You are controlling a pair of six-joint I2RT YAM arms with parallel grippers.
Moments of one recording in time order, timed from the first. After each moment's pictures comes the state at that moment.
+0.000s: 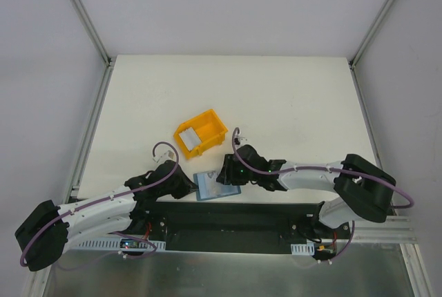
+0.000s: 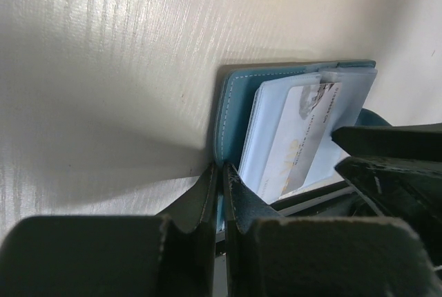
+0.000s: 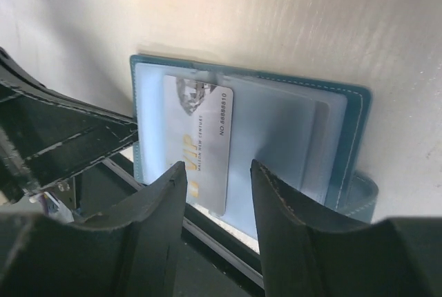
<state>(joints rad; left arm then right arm) -0.85 0.82 0.18 -0.22 -0.06 -1.34 1.08 1.45 0.61 0.09 0.02 0.95</state>
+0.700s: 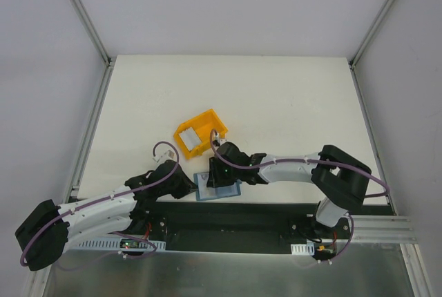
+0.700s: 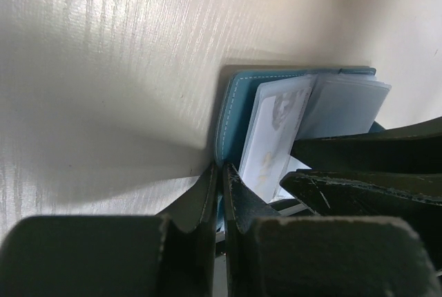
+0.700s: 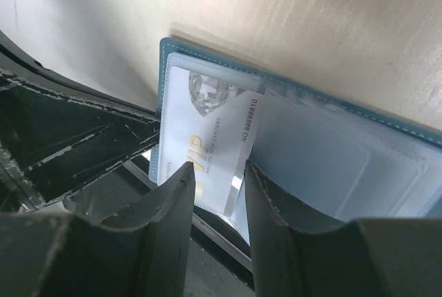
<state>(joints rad) -0.85 0.82 0.18 -0.22 -0.06 -1.34 1.12 1.66 0.84 -0.05 -0.08 0.85</state>
